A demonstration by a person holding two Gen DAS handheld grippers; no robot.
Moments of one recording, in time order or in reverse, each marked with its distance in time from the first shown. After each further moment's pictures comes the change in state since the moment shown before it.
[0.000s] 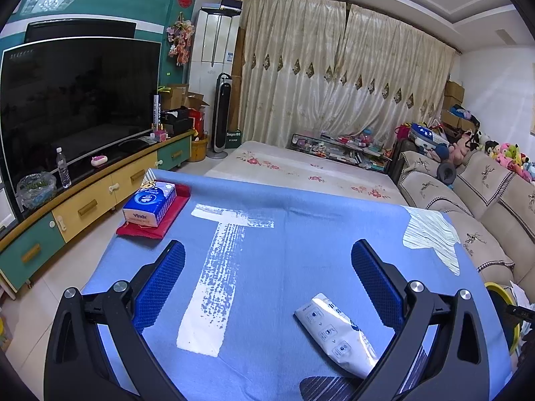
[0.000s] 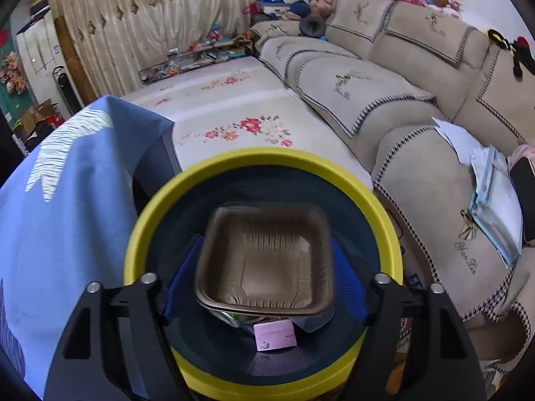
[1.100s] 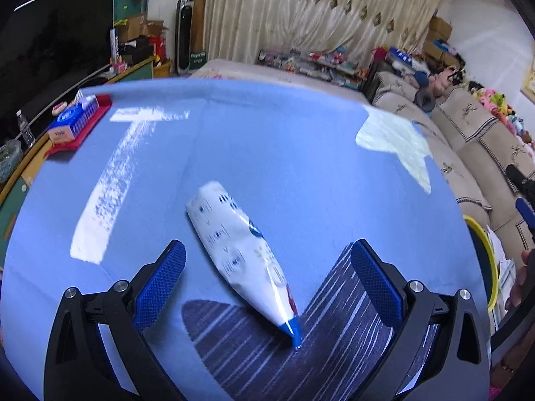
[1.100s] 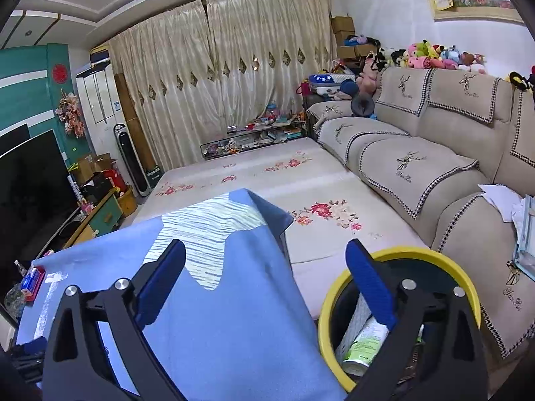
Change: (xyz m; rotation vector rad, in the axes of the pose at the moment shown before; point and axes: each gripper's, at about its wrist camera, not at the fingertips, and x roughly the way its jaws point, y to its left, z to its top) left arm 0.036 -0.080 -0.053 0.051 0.406 -0.102; right arm -0.092 0.142 0.018 -0.042 -0.363 0.248
